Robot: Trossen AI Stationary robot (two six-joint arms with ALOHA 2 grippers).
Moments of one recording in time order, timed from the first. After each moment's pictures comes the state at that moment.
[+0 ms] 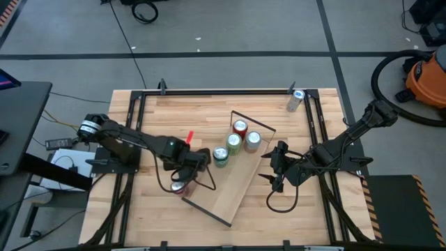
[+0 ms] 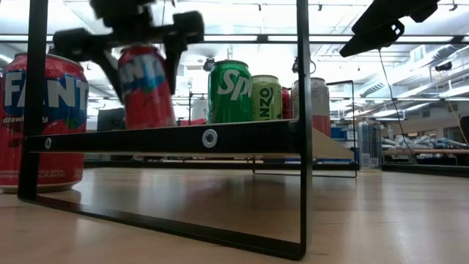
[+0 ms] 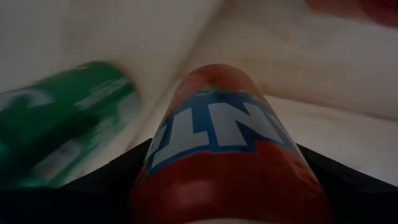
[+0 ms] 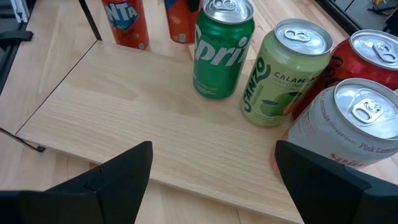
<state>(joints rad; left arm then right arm) -0.24 1.58 1.25 -1.01 -0.25 1.22 0.57 1.18 0.82 -0.44 0.64 0.51</state>
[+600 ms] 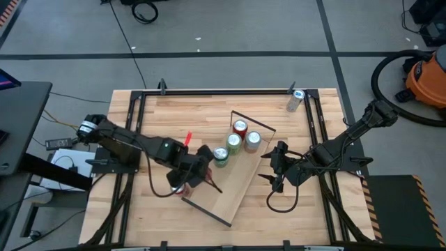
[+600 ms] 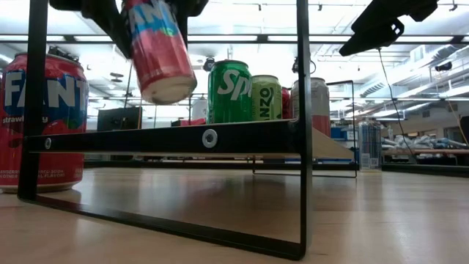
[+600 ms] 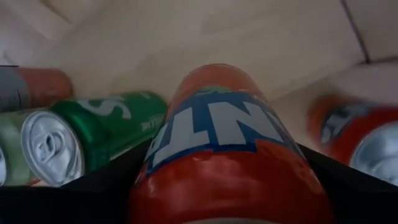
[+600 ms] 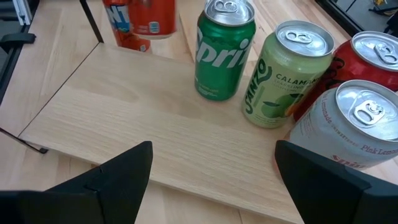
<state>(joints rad) -0.31 1.58 1.39 -0.99 -0.16 0.70 0.57 1.18 0.82 -0.43 0.64 0.51</state>
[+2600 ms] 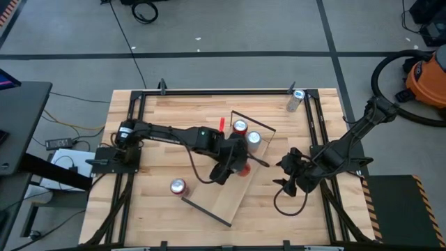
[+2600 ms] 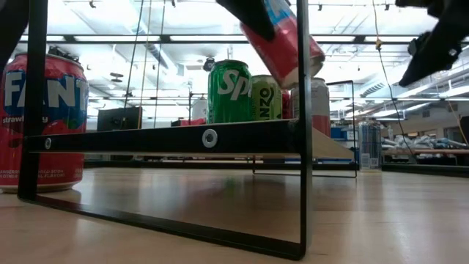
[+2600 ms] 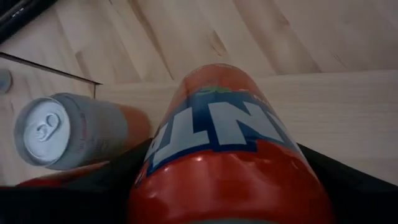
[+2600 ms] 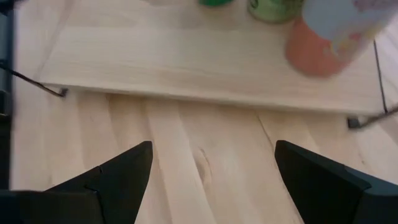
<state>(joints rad) -0.15 2.00 1.96 -0.98 -0.06 0.41 0.69 1.10 0.74 -0.68 0.53 0.94</state>
